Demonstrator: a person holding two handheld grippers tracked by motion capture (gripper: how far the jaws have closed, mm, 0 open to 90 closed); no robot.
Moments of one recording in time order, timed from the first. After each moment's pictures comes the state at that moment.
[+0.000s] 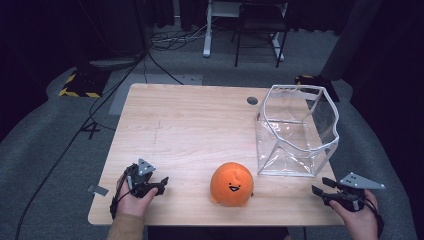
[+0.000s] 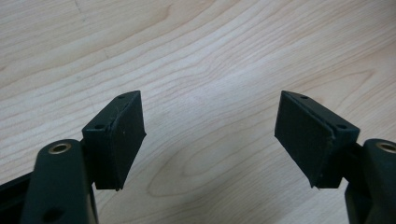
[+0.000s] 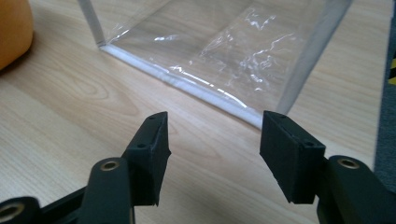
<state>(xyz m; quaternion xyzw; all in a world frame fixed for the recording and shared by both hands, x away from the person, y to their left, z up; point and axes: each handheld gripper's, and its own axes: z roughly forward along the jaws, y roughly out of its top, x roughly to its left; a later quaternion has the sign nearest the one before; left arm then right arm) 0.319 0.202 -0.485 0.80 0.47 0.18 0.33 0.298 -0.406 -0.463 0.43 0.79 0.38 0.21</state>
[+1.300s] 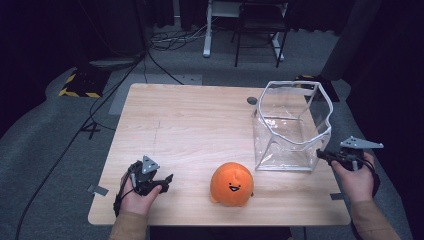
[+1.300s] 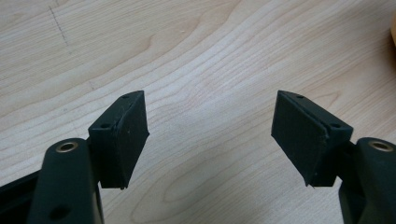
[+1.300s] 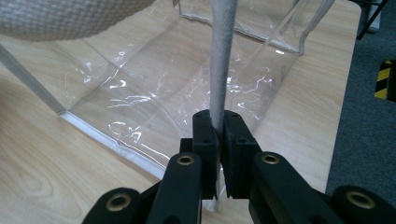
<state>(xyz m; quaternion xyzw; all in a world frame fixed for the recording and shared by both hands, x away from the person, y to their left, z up) 0.320 0.192 -0.475 0.80 0.46 0.18 0.34 0.385 -0.408 -0.417 0.44 0.78 0.38 0.22</state>
